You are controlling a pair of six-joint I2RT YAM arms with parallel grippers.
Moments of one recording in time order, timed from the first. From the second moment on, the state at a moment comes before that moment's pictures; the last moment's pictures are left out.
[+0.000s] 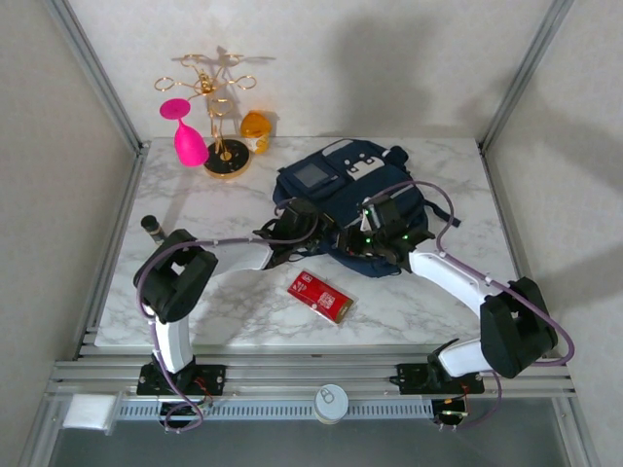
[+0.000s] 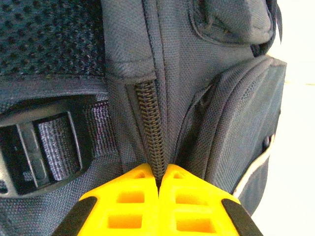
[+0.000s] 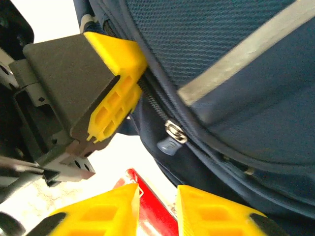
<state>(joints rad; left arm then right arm) -0.71 1.87 1.07 0.26 0.01 -1.49 0.57 1.41 0.89 -0.33 -0.21 0.66</state>
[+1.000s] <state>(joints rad) -0.76 1.91 1.10 0.30 0.03 -1.56 0.55 1.44 0.55 0.23 -0.13 0.65</state>
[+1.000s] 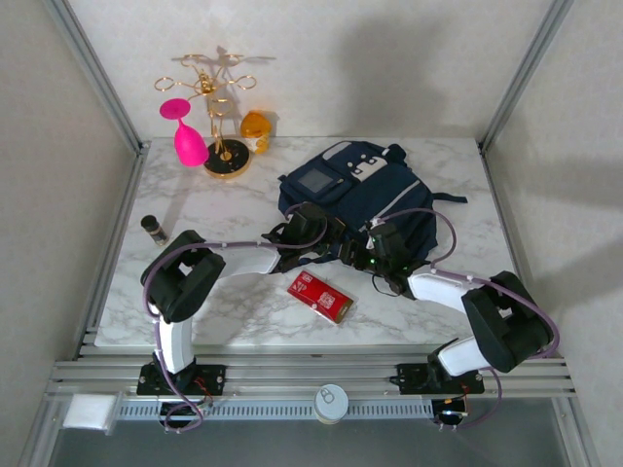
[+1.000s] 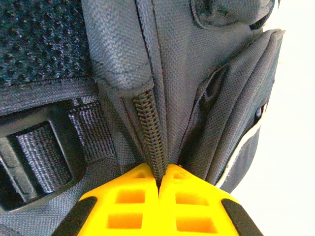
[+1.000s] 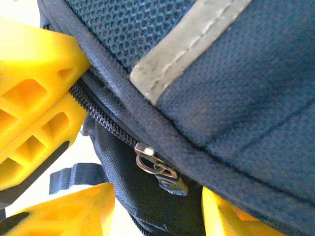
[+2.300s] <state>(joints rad) -0.77 1.93 1.15 0.28 0.04 -1.56 0.46 1.50 0.39 0.69 -0.29 0.67</state>
